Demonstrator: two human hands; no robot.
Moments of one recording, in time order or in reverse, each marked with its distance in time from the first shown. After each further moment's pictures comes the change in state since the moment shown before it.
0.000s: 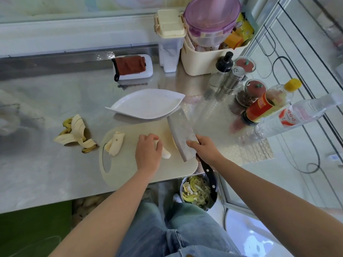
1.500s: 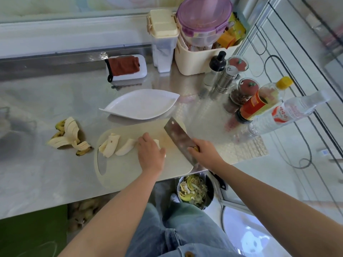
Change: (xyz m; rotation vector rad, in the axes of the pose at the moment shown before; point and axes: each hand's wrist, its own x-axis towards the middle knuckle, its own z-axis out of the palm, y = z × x) left_hand -0.005 0.014 0.017 0.125 -0.057 -0.057; right_hand -0.009 0.014 -0.011 -0.552 0.077 -0.195
